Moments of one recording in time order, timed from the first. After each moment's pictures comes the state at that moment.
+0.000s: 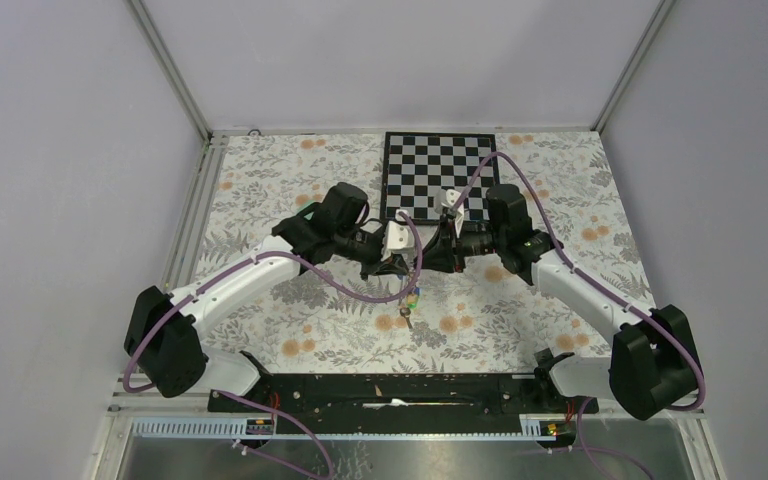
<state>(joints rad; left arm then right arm) -0.72 1.38 1.10 -0.46 0.76 0.62 0.46 1.29 0.82 -0.05 -1.07 -0.23</state>
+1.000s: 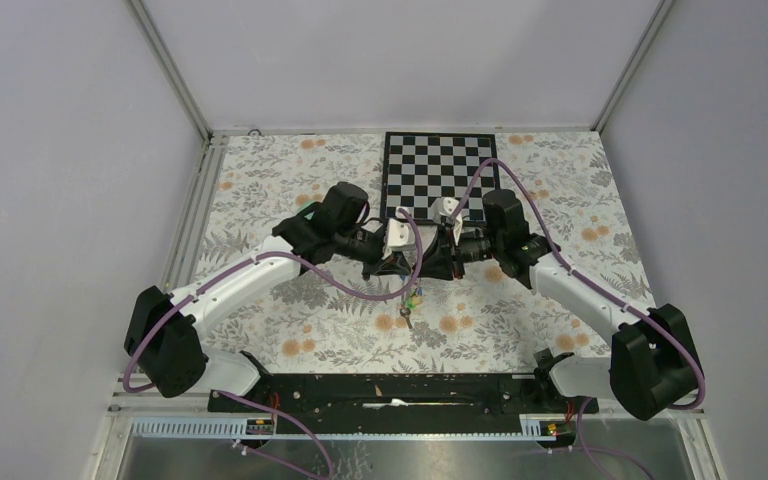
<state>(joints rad) -0.72 1.38 1.10 -0.44 0.78 0.57 0.48 1.29 0.79 -0.02 -1.11 -0.24</state>
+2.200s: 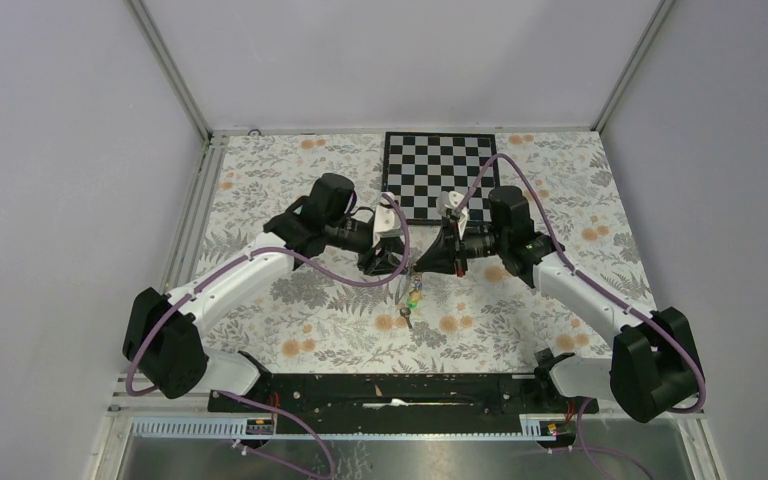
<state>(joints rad) -0.64 1.38 1.09 -0.34 0.91 0.52 0.45 1.27 0.79 -0.01 -1.13 -0.19</state>
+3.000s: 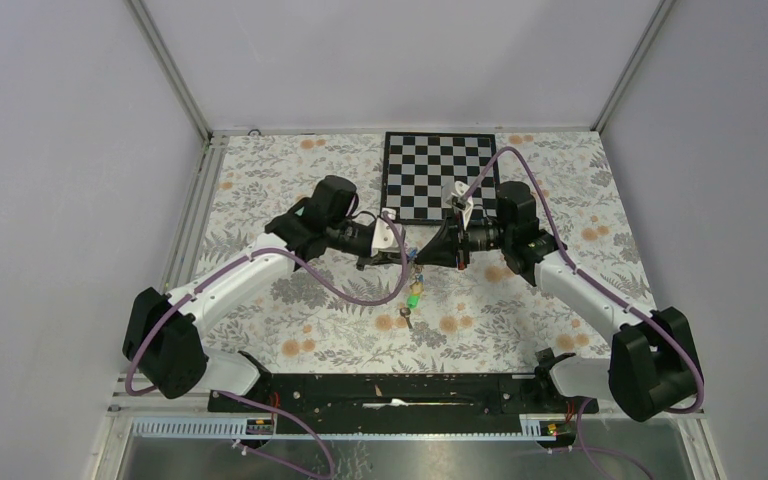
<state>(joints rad) -0.65 1.38 1.09 -0.37 0.91 0.76 0.42 1.27 0.79 0.13 -1.17 -0.01</state>
